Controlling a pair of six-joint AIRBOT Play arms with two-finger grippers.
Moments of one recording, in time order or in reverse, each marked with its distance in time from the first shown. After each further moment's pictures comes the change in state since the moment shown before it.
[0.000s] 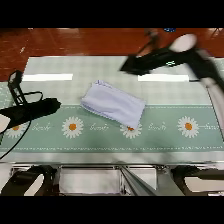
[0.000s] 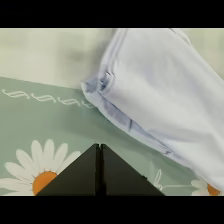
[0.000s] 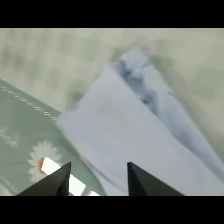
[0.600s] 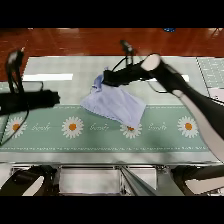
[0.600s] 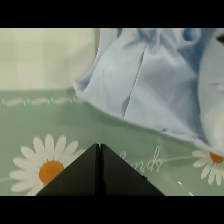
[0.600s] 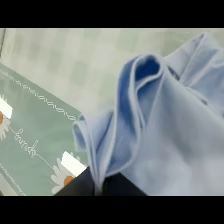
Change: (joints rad) left arm -0.119 -0.049 0.188 0.117 -0.198 -0.009; right arm 0.296 -0.196 -0.033 0.153 -0.329 -0.026
